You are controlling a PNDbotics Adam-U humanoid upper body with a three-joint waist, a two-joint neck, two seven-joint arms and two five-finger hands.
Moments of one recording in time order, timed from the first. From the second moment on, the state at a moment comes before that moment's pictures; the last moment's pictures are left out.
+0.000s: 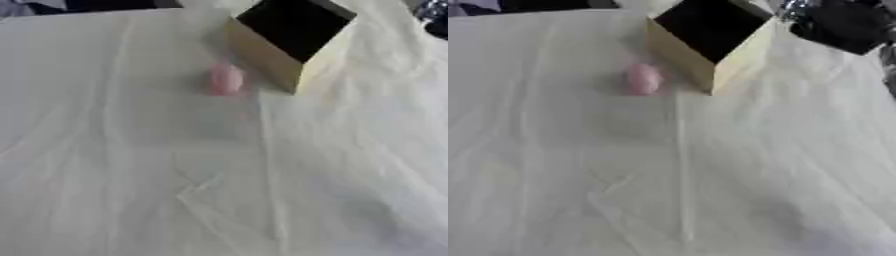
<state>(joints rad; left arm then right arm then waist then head) -0.27 0.41 0.14 -1.98 0.00 -0.21 0.32 -0.69 -0.71 0.16 -1.98 0.33 0.02 0.16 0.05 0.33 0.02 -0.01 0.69</state>
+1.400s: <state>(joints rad) -0.60 0.77 -0.11 -1.98 -0.19 0.15 0.06 -0.68 -0.71 0.15 -1.98 0.34 0.01 0.14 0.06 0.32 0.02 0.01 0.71</state>
